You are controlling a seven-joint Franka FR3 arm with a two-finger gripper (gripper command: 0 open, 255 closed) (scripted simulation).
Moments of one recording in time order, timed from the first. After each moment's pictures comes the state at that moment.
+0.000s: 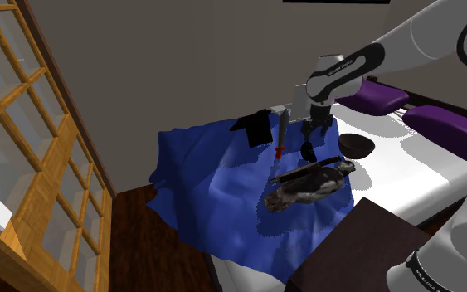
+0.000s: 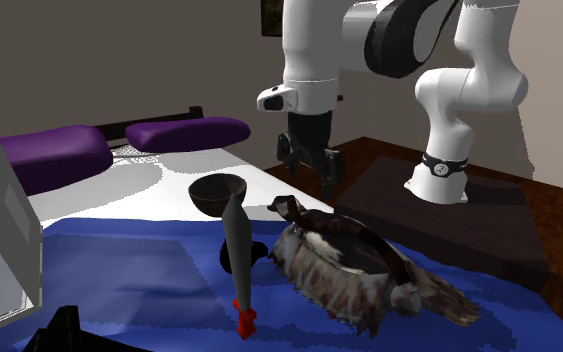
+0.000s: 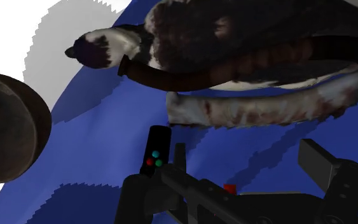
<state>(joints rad) -0.13 0.16 -0.26 -2.11 0.00 2.21 -0.16</state>
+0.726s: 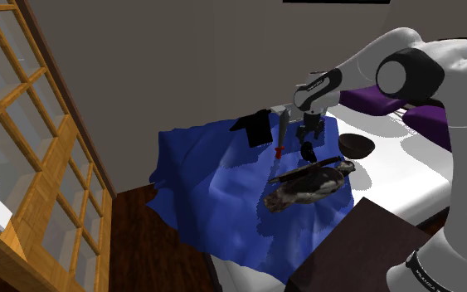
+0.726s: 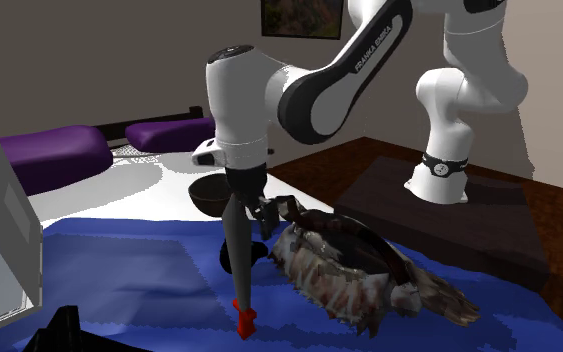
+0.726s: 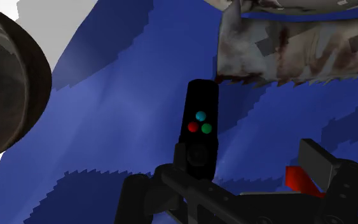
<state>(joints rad) -0.24 0.59 -0.25 -1.72 0.09 2.21 -0.26</state>
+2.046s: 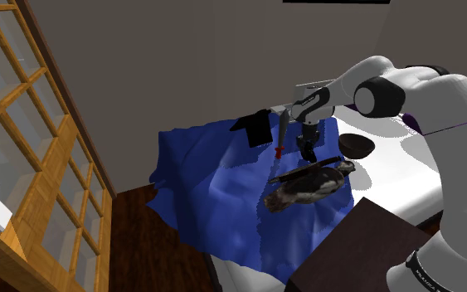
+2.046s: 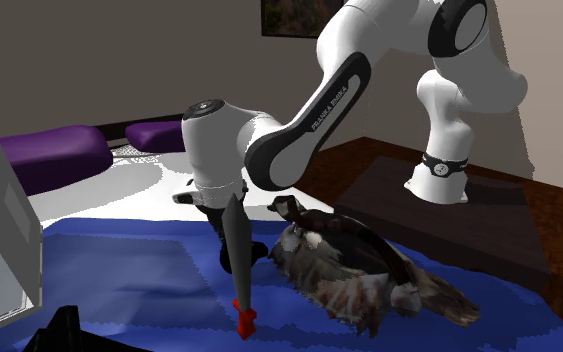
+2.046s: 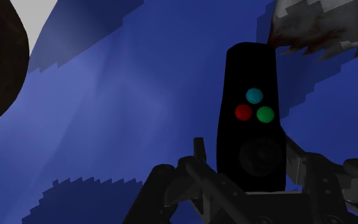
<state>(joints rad) -0.31 0.85 -0.23 -1.49 0.13 2.23 -0.29</state>
